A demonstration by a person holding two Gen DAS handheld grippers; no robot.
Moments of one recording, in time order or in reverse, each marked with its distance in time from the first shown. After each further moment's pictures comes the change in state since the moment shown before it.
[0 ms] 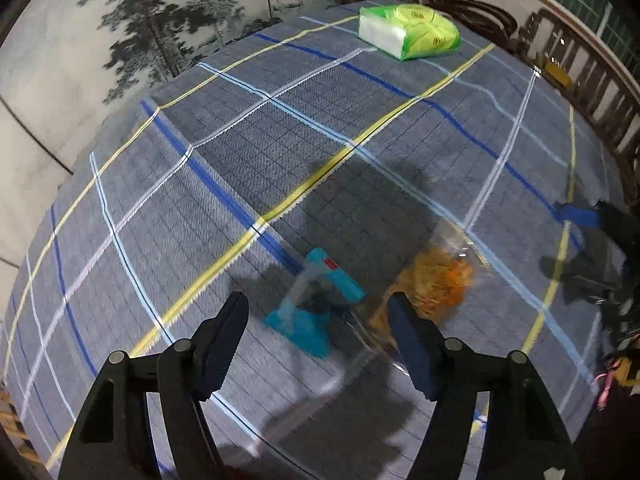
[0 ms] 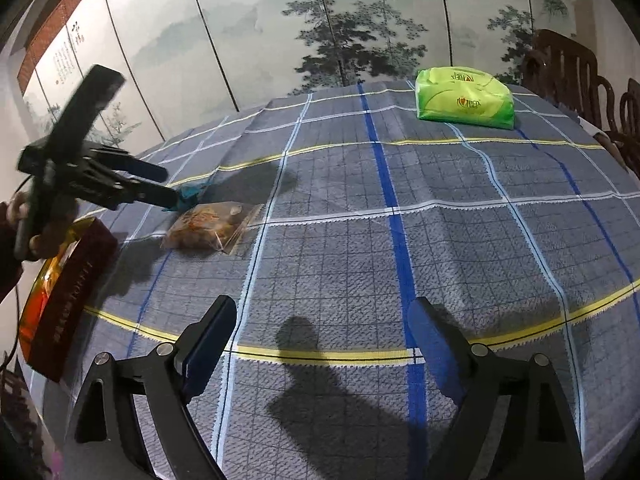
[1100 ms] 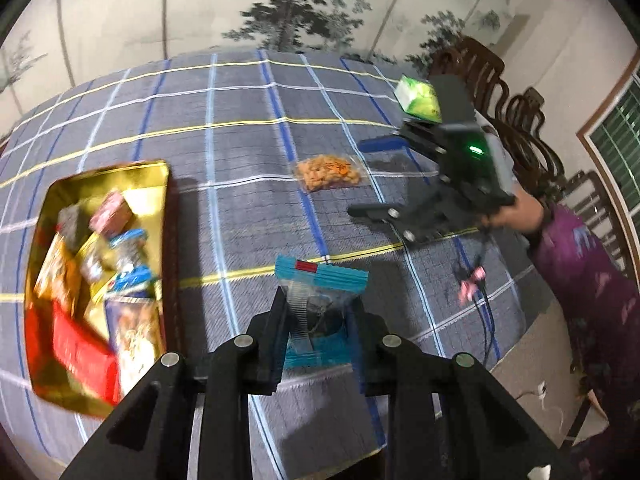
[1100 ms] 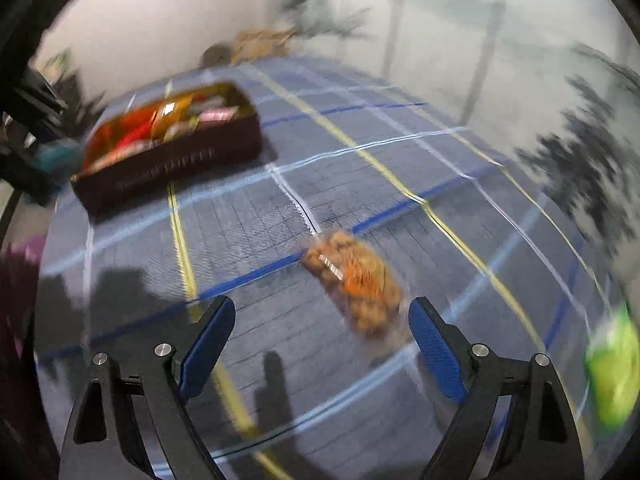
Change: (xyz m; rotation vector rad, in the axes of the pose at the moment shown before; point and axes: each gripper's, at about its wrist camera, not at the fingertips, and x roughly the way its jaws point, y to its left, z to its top) left arm -0.153 -0.102 -0.165 -0.611 -0.184 -0.042; right arm 0.065 0.102 0.066 -0.945 0.153 0.432
